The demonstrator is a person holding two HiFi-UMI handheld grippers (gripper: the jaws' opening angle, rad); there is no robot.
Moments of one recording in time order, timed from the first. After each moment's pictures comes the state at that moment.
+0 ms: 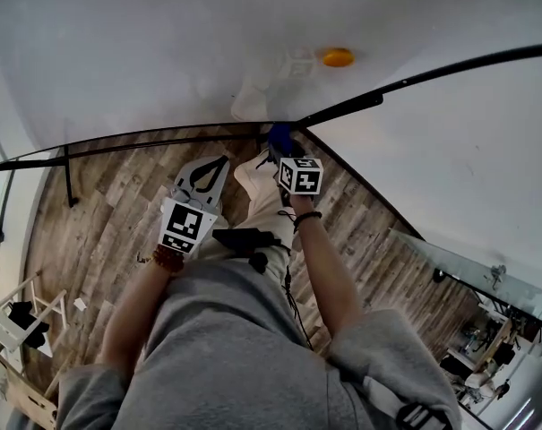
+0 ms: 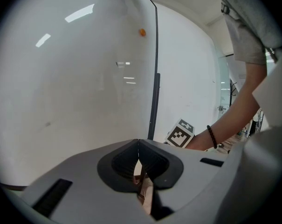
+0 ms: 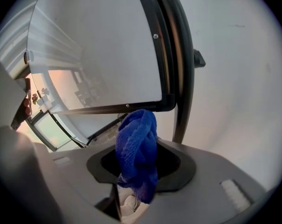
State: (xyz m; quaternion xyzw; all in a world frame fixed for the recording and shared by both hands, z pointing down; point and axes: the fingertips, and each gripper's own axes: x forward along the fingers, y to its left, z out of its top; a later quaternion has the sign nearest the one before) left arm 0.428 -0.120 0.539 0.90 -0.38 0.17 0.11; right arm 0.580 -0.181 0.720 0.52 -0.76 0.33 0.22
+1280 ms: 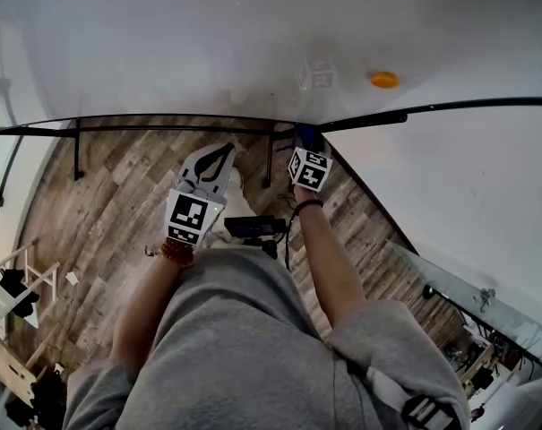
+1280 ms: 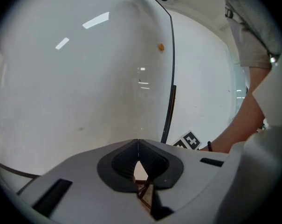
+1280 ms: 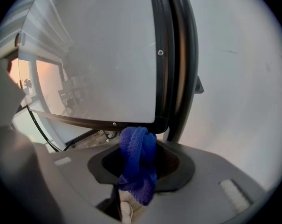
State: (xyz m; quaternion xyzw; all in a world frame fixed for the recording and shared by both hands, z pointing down) left arm 0.386 -0.126 0.514 0.87 -0.46 0.13 0.14; right arm 0.595 -0.214 0.704 0.62 -0.71 0.25 0.22
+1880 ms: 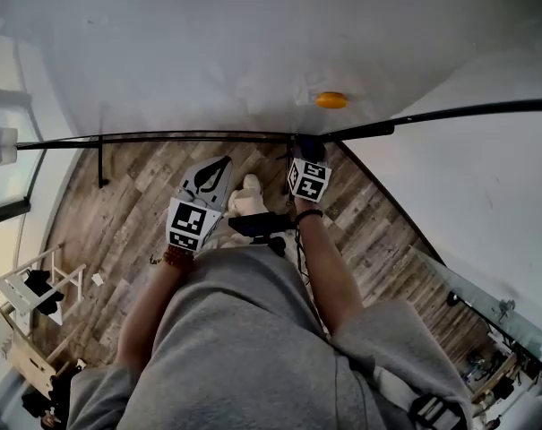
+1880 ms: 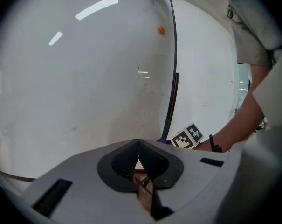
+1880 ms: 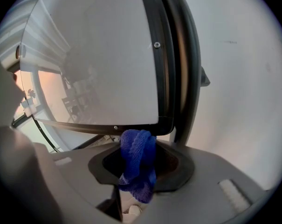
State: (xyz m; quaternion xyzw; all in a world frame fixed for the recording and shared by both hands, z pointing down) left arm 0.393 -0.139 0.525 0.85 -0.46 0.20 0.15; right arm 0.585 -0.223 0.704 0.60 -0.73 0.27 0.19
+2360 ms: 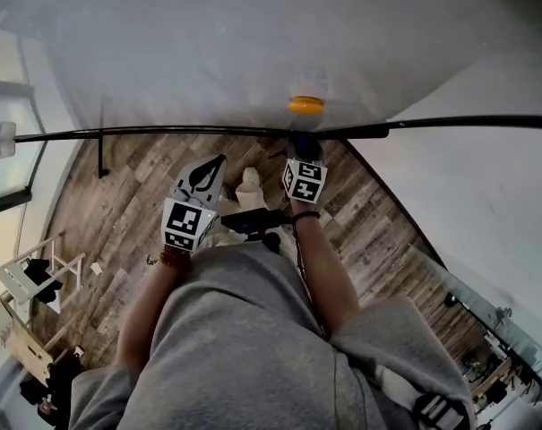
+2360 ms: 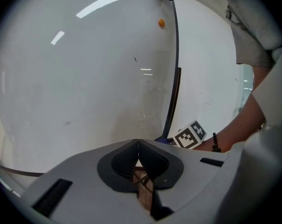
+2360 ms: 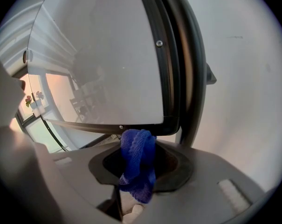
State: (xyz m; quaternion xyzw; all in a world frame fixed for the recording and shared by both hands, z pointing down) left arm 0.401 -0.139 0.539 0.84 -0.47 0.22 0.17; right arm 0.575 -0.224 0.703 0.57 -0.76 0.27 0.18
